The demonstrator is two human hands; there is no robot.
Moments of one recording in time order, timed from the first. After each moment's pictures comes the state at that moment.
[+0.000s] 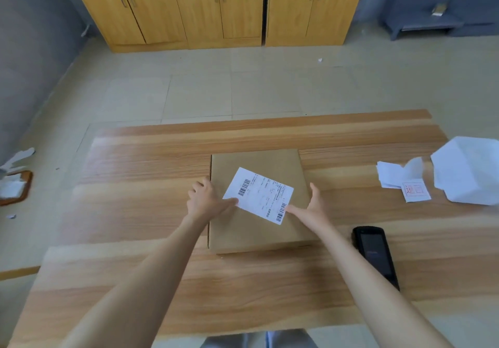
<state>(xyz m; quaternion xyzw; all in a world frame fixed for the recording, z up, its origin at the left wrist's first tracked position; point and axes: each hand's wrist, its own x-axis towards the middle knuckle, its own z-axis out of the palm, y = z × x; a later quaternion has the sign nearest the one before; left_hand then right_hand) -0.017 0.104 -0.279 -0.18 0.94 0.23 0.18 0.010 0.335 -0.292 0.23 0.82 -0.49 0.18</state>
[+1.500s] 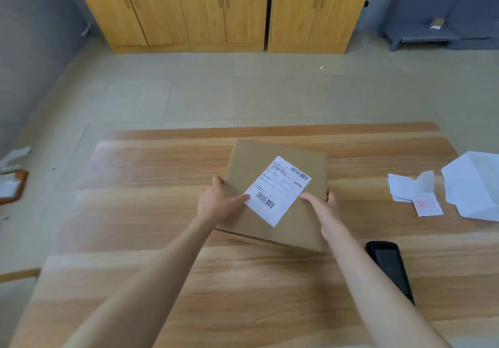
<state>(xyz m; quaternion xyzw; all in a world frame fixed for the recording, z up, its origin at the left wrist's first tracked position) -0.045 0.087 -0.289 -0.16 0.92 0.33 0.15 -0.022 0.321 -0.286 0.37 0.65 -0.66 0.09</state>
